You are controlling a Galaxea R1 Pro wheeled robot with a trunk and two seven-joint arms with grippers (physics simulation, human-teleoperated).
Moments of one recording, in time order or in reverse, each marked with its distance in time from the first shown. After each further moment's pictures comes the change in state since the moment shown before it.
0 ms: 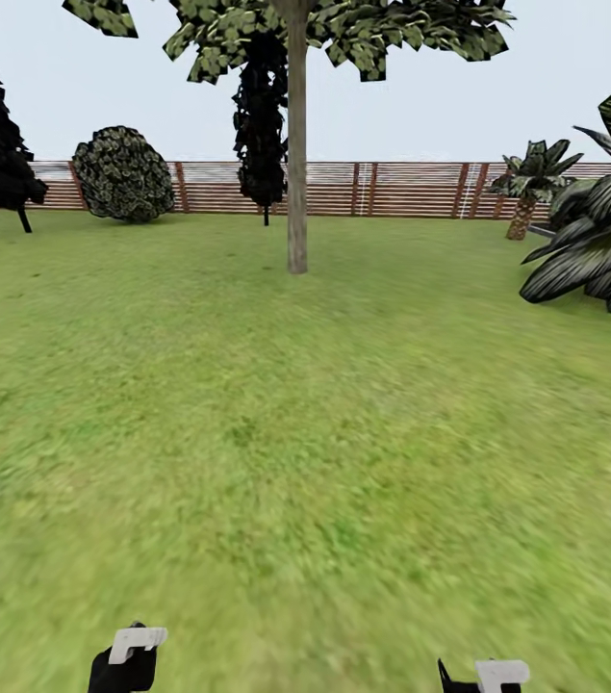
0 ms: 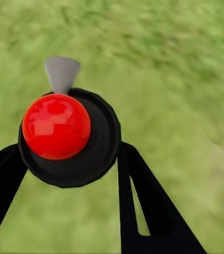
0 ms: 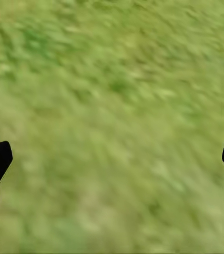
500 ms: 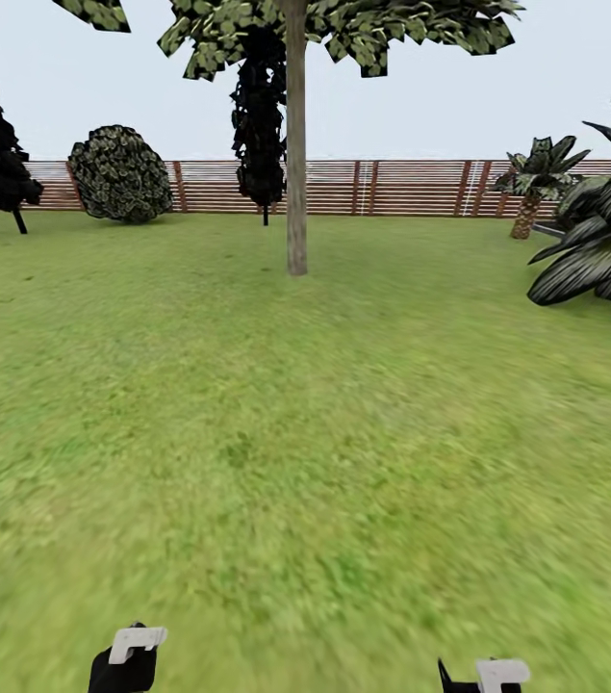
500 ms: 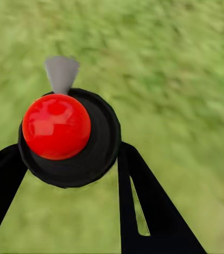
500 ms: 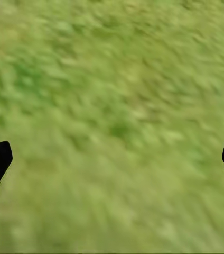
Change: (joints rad) left arm 0.000 0.000 0.000 0.000 0.000 0.000 0.000; right arm 0.000 0.000 -0.001 0.000 0.000 0.000 0.000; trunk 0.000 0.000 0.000
